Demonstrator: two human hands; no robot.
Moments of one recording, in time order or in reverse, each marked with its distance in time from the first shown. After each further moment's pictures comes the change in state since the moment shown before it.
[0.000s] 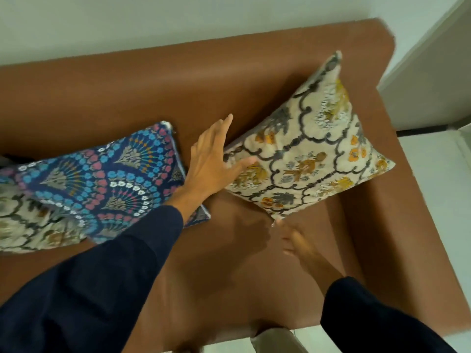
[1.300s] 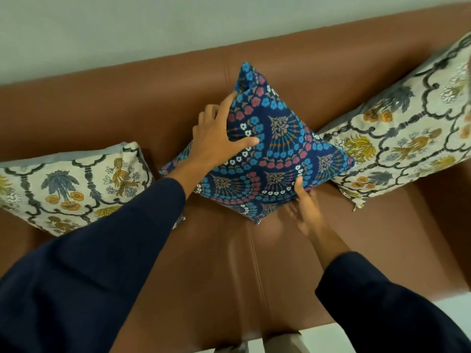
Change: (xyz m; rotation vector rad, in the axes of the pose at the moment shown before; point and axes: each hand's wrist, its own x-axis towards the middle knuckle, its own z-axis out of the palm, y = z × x) left_hand -0.051 -0.186 -0.181 0.080 0.014 -0.010; right_hand -0.045 -0.048 0.278 0.564 0.029 -0.236
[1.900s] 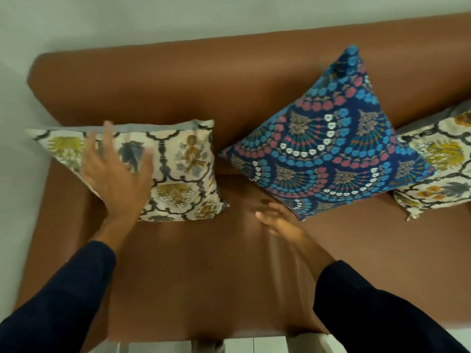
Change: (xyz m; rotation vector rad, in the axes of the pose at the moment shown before) left_hand -0.166 -0.225 -0.099 0.172 0.685 -0.357; right_hand -0.042 0.117 0.108 -0.605 -0.326 0.113
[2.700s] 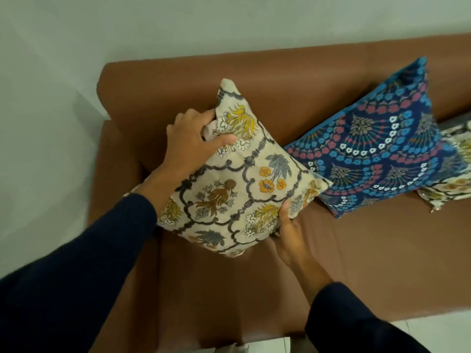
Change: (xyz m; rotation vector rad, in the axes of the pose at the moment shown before) left_hand 0.107 -0.038 -0.023 -0.233 -0.510 0.316; right_hand -0.036 -0.013 0.187 0.436 0.235 -0.054
